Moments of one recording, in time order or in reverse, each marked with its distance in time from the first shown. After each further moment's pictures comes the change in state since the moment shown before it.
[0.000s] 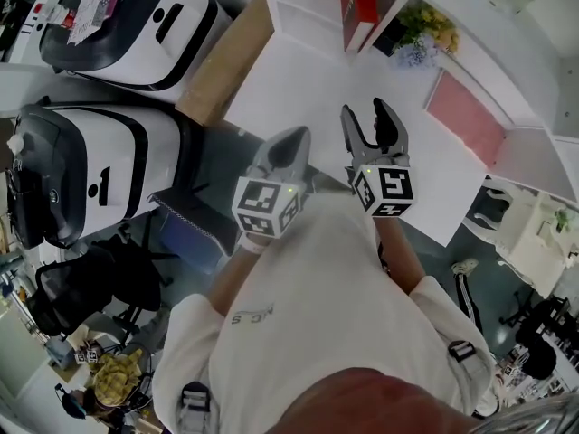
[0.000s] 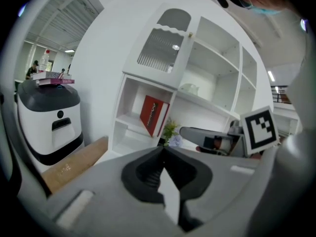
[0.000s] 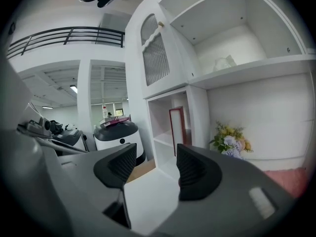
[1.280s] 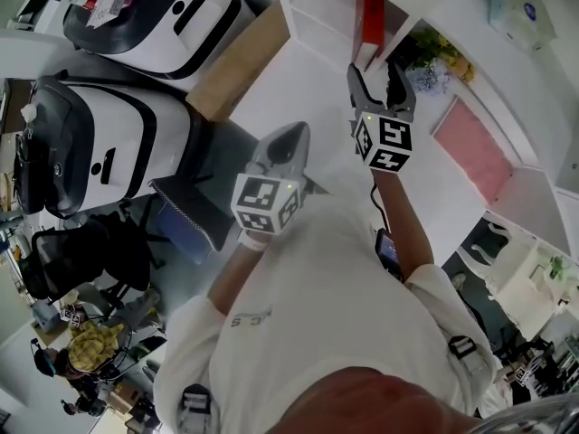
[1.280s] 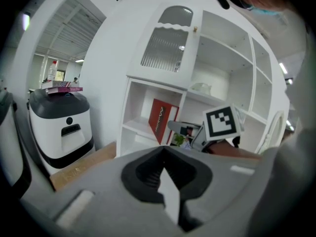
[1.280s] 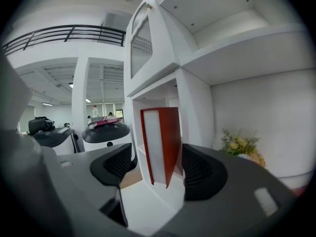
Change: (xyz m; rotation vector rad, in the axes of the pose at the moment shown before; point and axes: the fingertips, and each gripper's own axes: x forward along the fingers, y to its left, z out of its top) left arm 0.042 0.004 0.022 0.005 -0.039 0.165; right arm 0.107 -0.075 0.029 -0.036 -0.035 0.012
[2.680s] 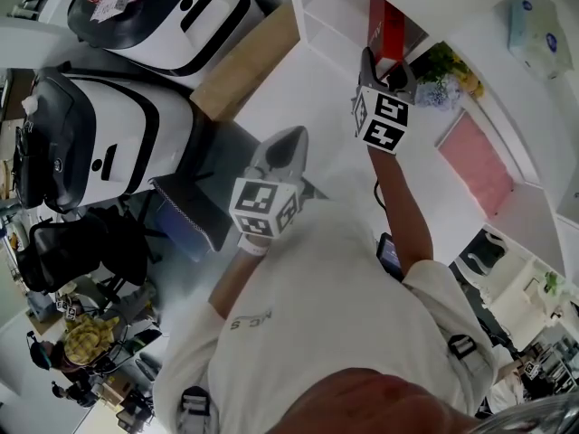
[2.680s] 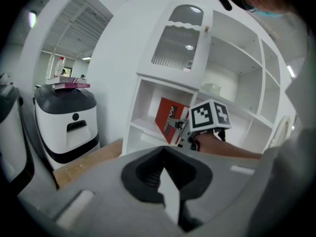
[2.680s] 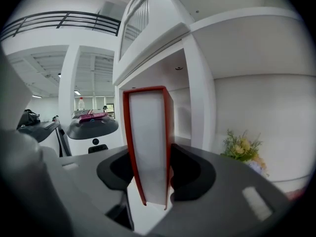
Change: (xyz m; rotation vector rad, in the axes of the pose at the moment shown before) left arm 0.006 0.033 0.001 -0.056 0.008 0.050; right arm 0.070 -0.013 0.000 -0.024 0.055 -0.119
